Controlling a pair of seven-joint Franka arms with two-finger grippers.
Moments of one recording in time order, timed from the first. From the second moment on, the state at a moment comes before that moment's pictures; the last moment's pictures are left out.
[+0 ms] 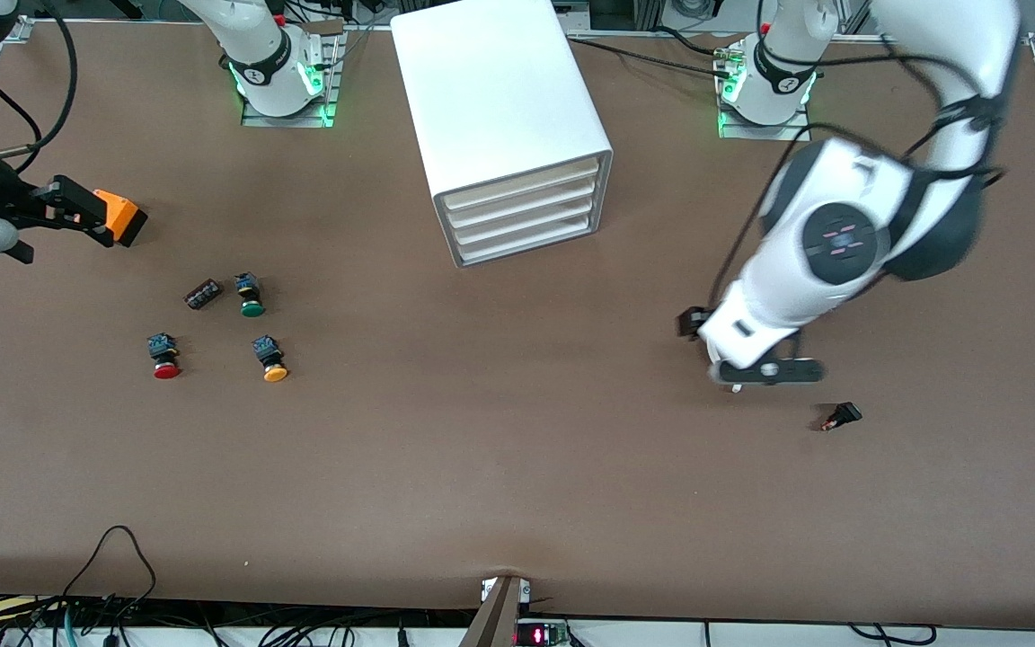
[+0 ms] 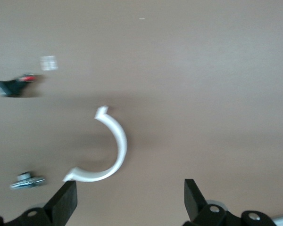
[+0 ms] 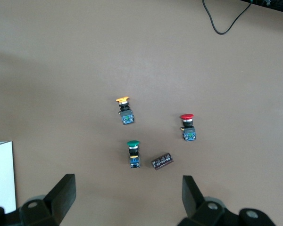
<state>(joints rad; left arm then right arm) -0.05 0.39 -0.29 -1.50 0.11 1.77 -0.35 0.04 0.02 -0.03 -1.63 0.02 1.71 -0.23</state>
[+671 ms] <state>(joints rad) 0.01 0.18 -0.09 -1.57 0.08 1.63 0.00 0.04 0.03 -0.03 -1.63 0.02 1.71 -0.23</state>
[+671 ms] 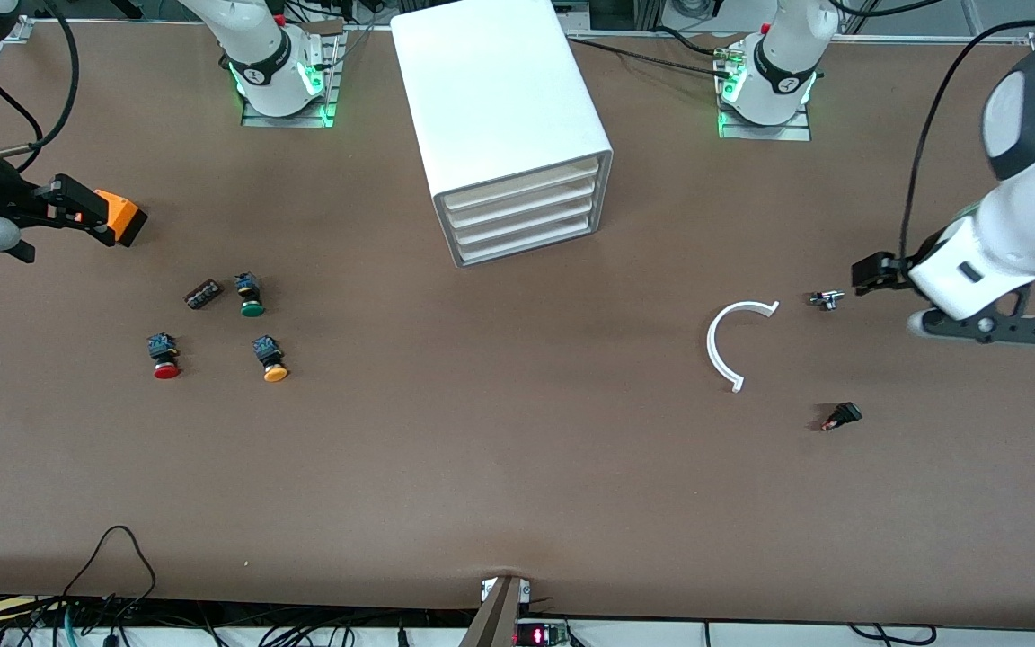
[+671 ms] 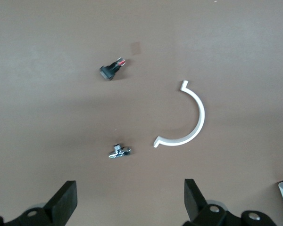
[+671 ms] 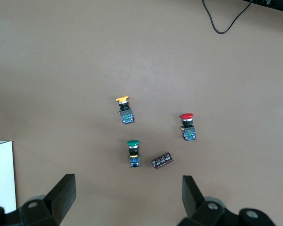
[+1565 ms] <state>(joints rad) 0.03 -0.06 -0.01 -1.72 0.07 1.59 0.08 0.04 0.03 -0.03 -1.63 0.02 1.71 -0.23</state>
